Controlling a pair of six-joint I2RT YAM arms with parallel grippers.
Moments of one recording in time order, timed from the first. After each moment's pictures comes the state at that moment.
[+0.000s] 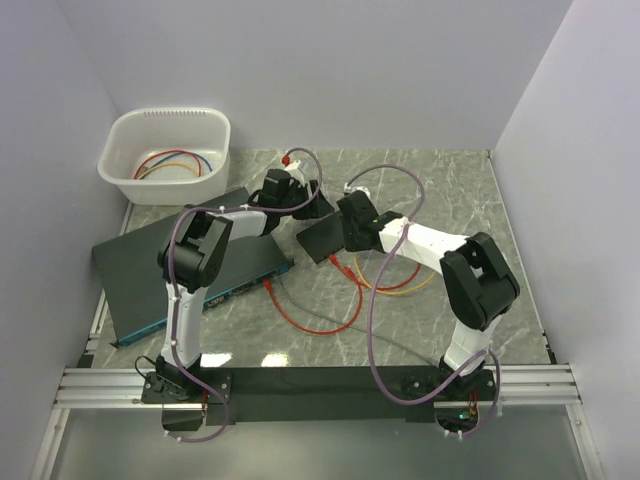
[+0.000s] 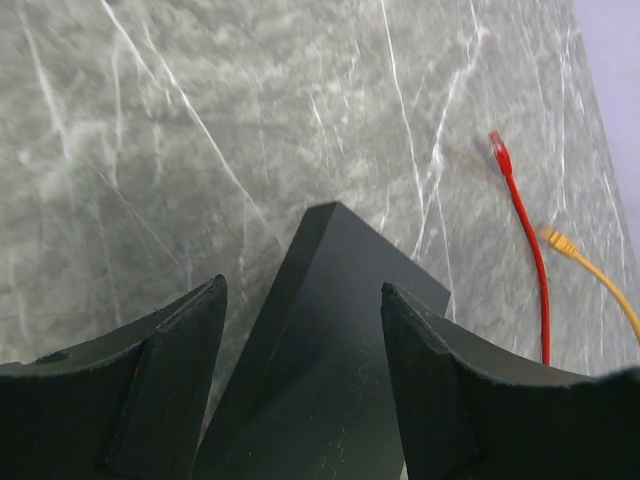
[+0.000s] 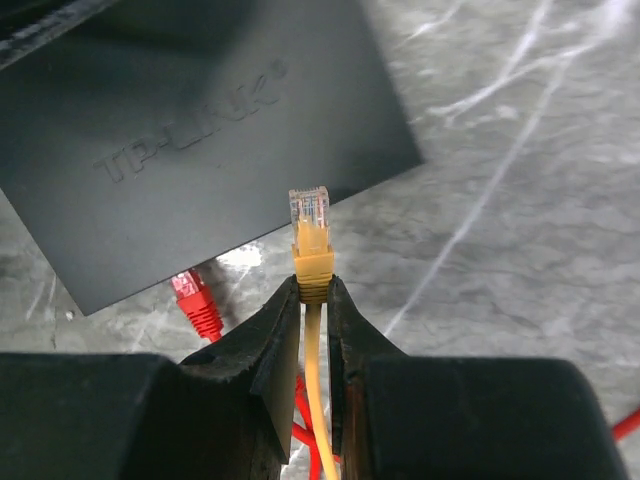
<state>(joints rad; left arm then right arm) -0.44 2.14 1.34 0.34 0.39 -0.54 0.60 1.77 1.16 -0.35 0.24 0.37</state>
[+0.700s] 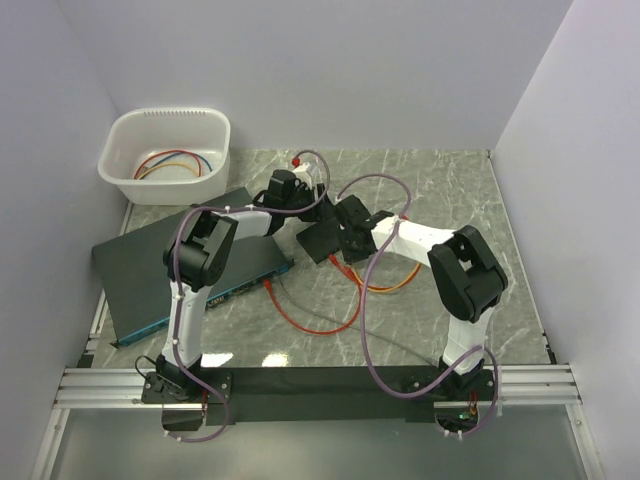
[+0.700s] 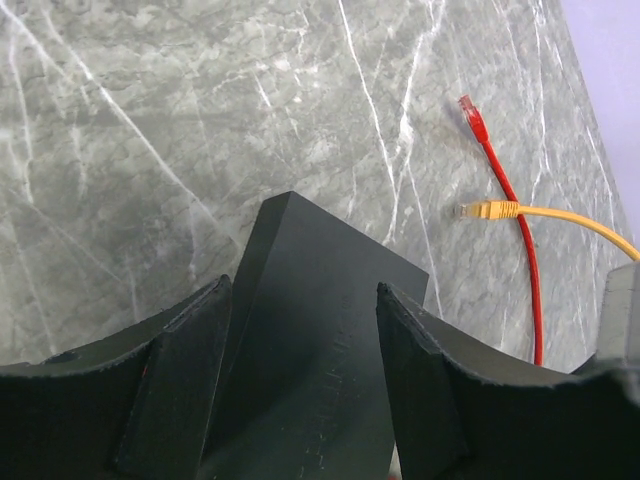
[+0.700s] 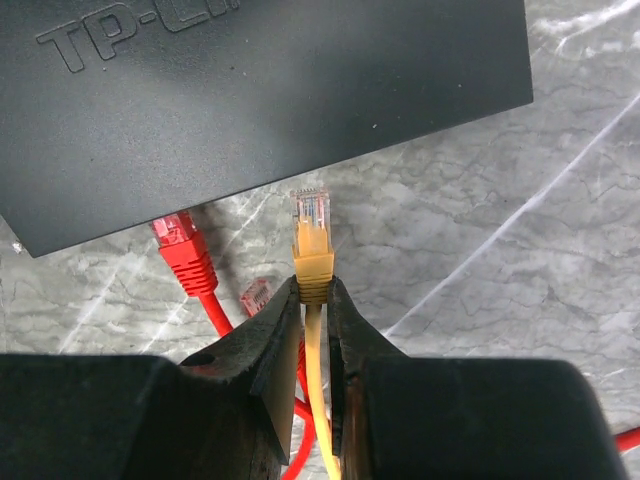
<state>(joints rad) -0.46 2.18 1.37 0.34 0.48 -0.49 0.61 1.86 1.20 -0.47 0.13 0.30</state>
